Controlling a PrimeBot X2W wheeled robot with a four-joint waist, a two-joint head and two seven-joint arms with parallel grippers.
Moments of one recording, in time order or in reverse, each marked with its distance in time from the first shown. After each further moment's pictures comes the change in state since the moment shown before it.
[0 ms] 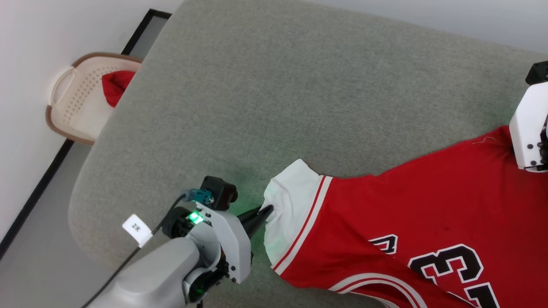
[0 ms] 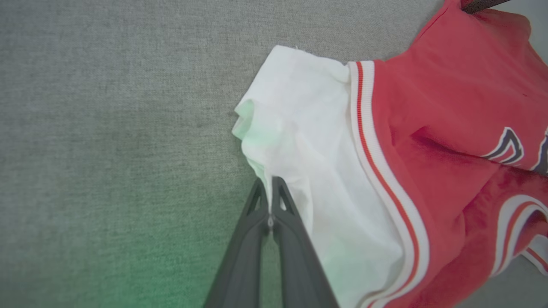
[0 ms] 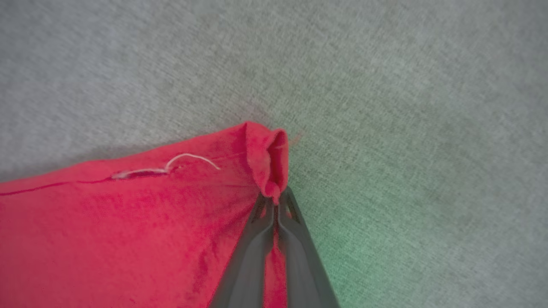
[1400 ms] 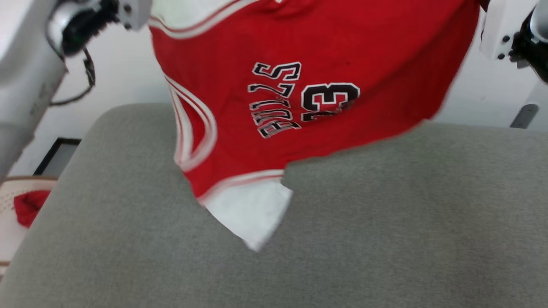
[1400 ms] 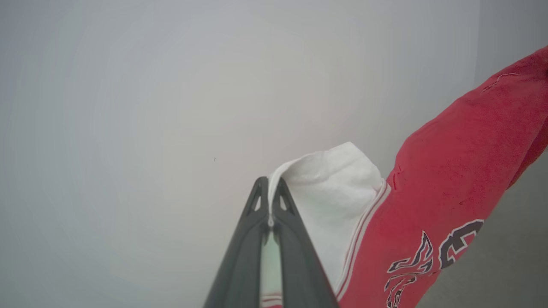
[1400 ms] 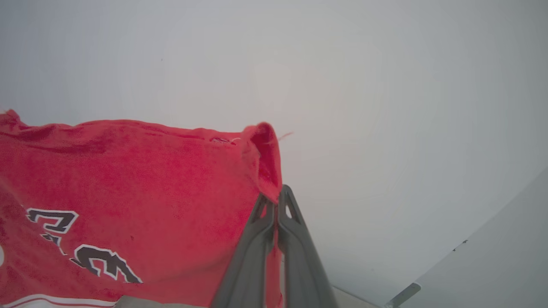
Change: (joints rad) left arm -0.814 0.143 0.053 0.157 0.090 -0.016 0.318; right arm -0.238 0.115 -0.021 -0.135 0.026 0.000 -0.493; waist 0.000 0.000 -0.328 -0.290
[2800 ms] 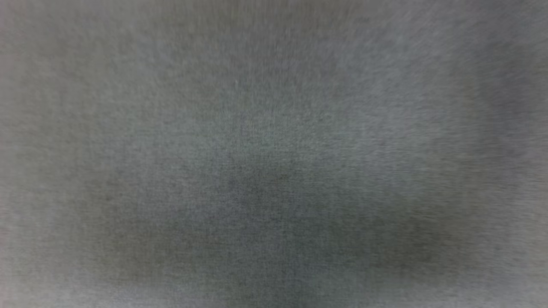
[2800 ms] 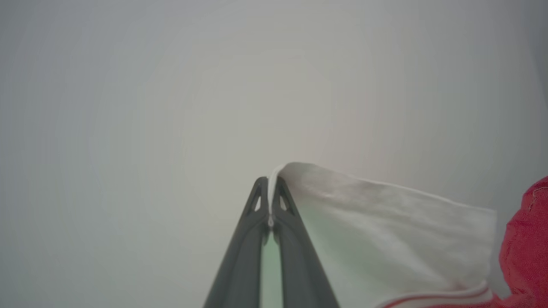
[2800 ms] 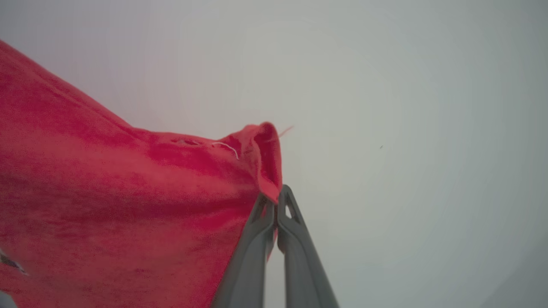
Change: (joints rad) left arm -0.606 -0.044 0.075 0.176 0.197 0.048 -0.530; right arm -0.397 0.120 -0.403 0.044 -0.847 0.000 -0.626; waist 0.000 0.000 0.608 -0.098
